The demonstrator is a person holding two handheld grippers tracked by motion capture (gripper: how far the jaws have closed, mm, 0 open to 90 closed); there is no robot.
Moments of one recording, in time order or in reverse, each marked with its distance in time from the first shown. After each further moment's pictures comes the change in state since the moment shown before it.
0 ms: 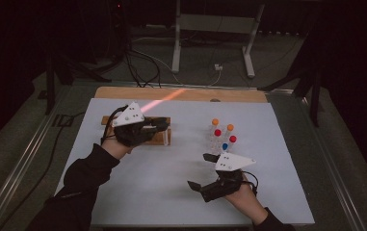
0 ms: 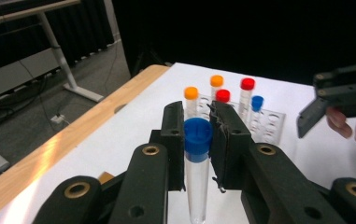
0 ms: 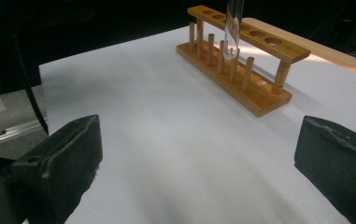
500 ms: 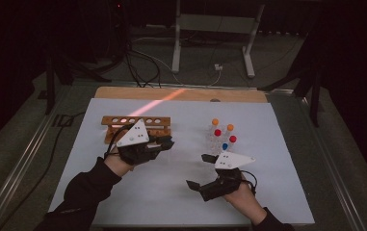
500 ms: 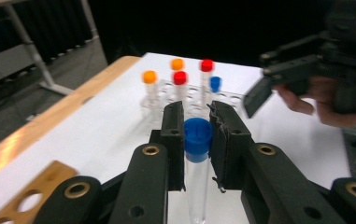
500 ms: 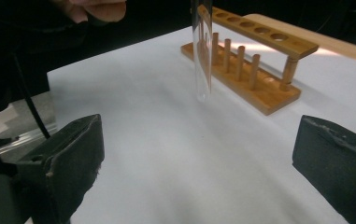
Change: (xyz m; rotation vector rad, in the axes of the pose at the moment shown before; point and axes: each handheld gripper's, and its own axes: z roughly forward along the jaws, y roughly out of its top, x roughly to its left) left arm -0.036 -0.018 -0.003 0.020 -0.077 0.017; right arm -0.001 0.000 0.002 0.000 0.026 0.045
